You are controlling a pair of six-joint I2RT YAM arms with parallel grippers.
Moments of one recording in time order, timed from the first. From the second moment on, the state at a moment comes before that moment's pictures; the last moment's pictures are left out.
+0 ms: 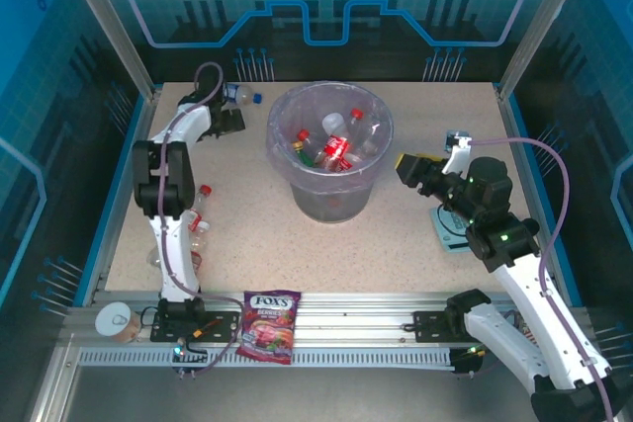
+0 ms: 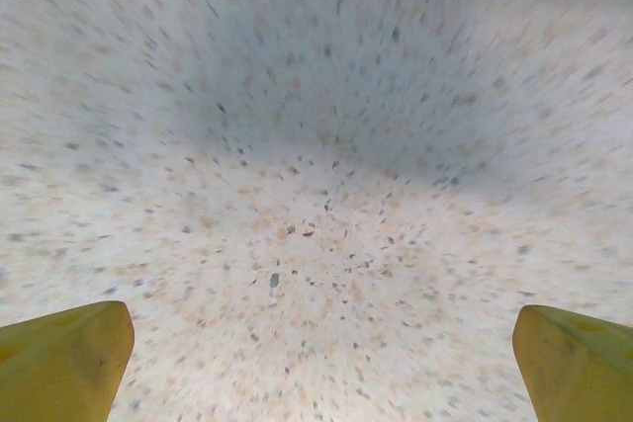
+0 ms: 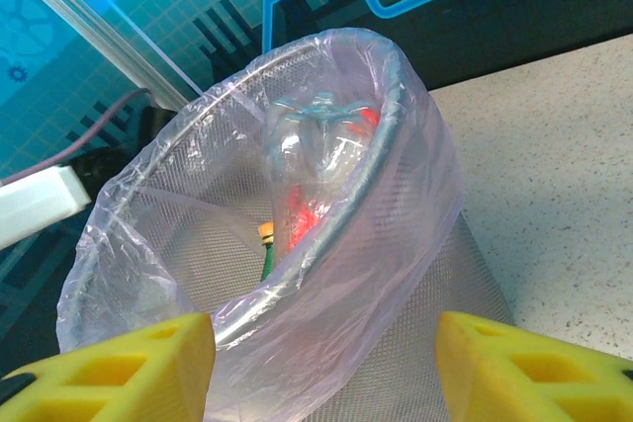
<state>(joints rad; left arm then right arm) 0.04 2.17 1.77 -0.62 -0.15 -0.35 0.29 0.74 0.80 -0.30 -0.24 0.56</state>
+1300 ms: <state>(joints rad) 0.03 2.77 2.70 -0.68 -0.07 -0.27 0.32 0.78 0.81 -0.30 -0.21 0.58</state>
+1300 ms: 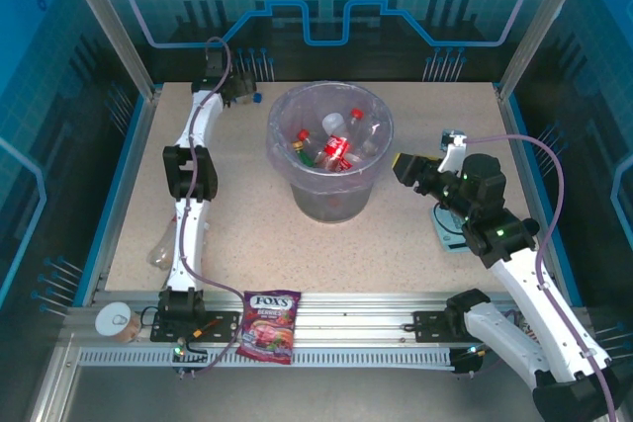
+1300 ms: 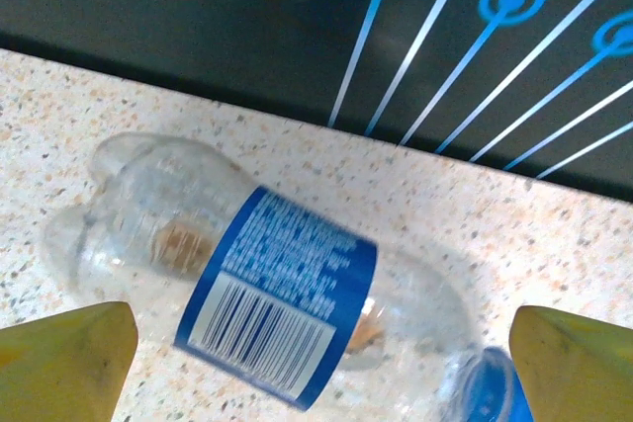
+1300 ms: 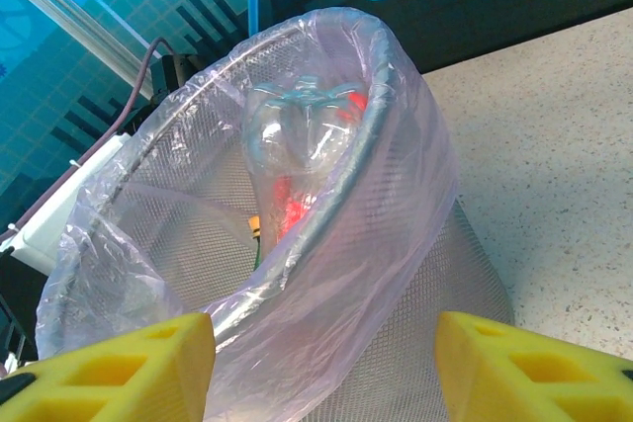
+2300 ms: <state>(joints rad) 0.09 2.46 2.32 -0.63 -0.23 -0.64 0.33 0.70 0.81 -0.32 -0.19 0.57</state>
